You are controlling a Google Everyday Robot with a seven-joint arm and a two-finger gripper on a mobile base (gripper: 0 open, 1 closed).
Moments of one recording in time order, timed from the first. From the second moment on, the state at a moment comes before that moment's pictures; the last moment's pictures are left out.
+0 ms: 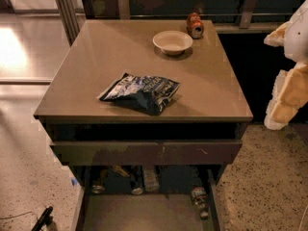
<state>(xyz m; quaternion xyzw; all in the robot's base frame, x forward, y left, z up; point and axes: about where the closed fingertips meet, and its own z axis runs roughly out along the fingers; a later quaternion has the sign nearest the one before) 0.438 -0.217 0.977 -0.60 0.78 -0.03 0.16</state>
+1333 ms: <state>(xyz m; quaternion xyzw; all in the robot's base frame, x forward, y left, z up) 0.489 -0.143 0.973 -0.65 0.74 -0.01 0.19</state>
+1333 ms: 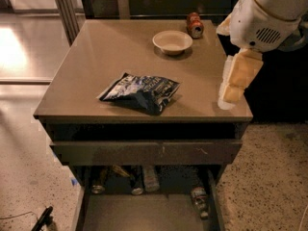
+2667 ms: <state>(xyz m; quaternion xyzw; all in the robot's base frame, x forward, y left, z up) 0.560 -0.074 0.960 -0.67 0.71 0.05 0.24</state>
